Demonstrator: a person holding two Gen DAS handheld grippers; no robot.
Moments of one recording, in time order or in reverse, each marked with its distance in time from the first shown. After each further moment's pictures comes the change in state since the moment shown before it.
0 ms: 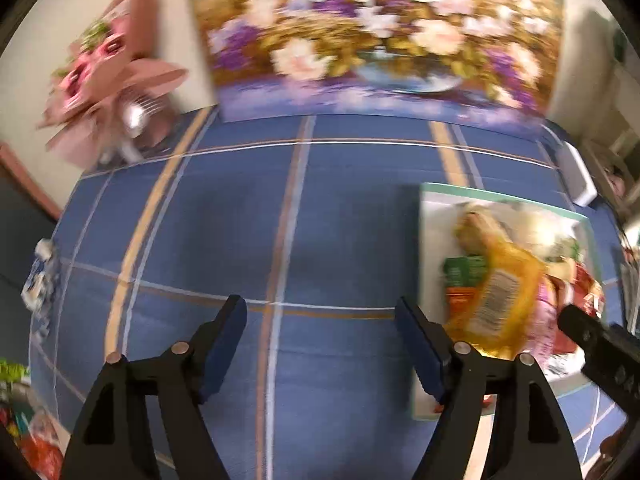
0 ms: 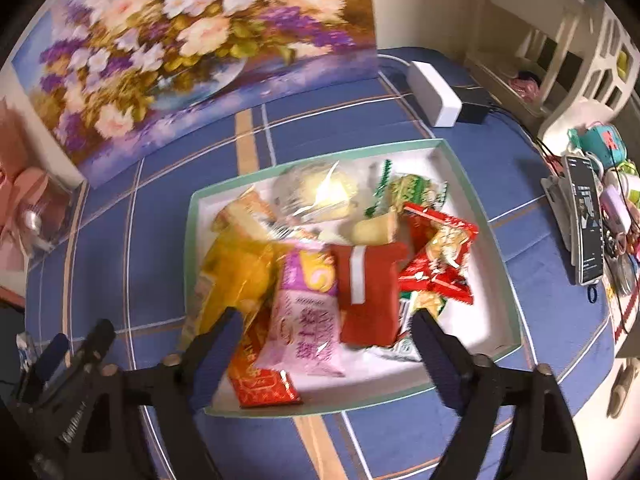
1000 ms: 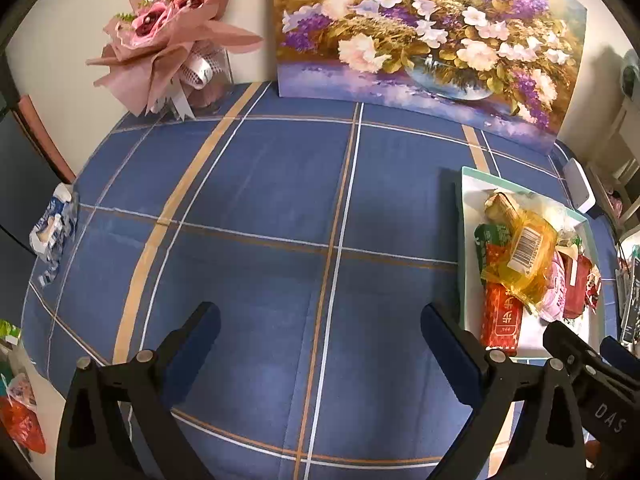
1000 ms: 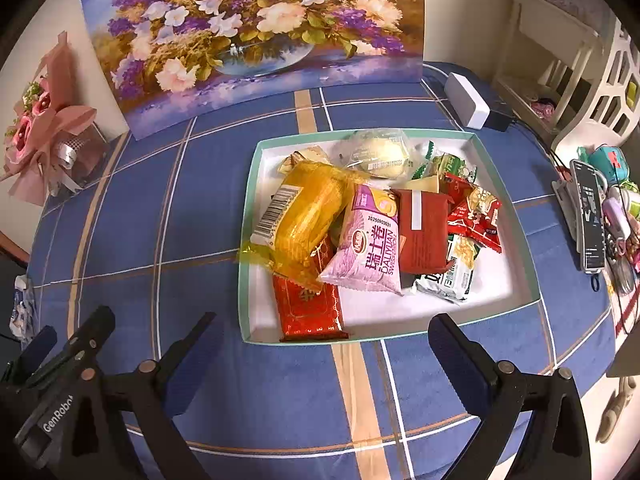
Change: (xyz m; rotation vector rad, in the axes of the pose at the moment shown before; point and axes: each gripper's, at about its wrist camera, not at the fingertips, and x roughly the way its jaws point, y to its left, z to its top) left arm -0.023 0.061 -0.060 -0.111 -0.009 -0.030; right arm -0.027 0.039 -0.068 -0.107 -0.049 0.018
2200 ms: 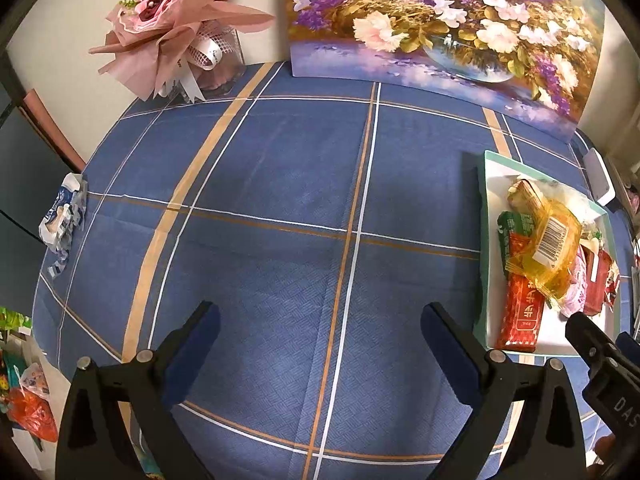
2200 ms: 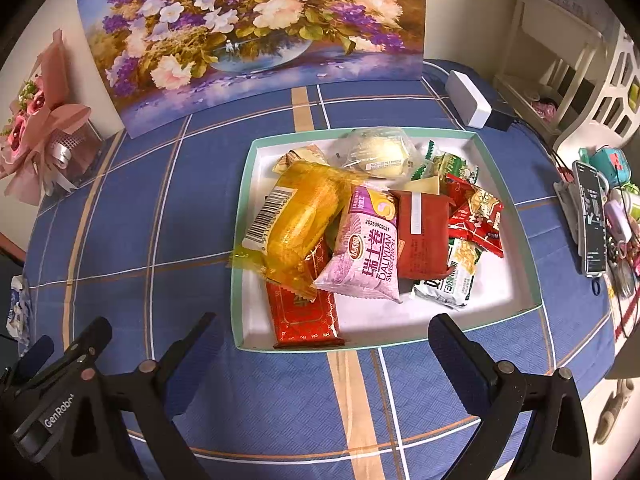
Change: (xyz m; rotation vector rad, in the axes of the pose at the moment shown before) left arm 0.013 0.003 0.003 0.012 0.067 0.058; right arm 0.009 -0.003 0.007 0.002 0.010 -0.007
